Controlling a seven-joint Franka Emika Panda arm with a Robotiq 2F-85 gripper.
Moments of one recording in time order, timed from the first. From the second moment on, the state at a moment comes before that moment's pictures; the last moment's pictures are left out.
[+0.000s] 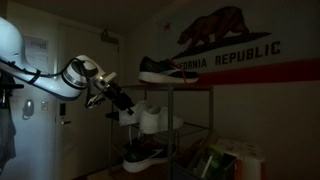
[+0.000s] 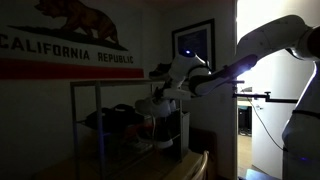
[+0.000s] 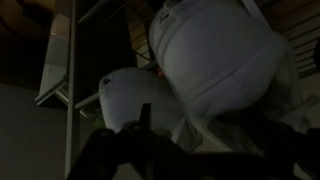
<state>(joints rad) -0.15 -0.33 0.34 -2.26 -0.69 2.52 1.38</state>
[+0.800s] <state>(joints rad) -0.07 -0.35 0.28 -2.21 -0.66 2.51 1.37</state>
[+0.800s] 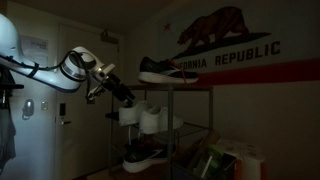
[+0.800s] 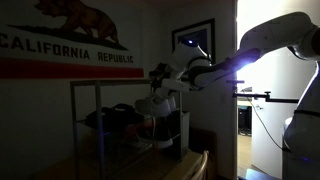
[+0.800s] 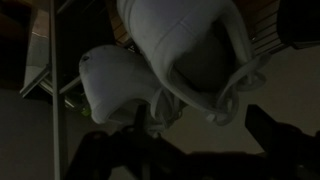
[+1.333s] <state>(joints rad) 0.00 -0.42 0.26 -2.12 -0.40 2.11 1.08</state>
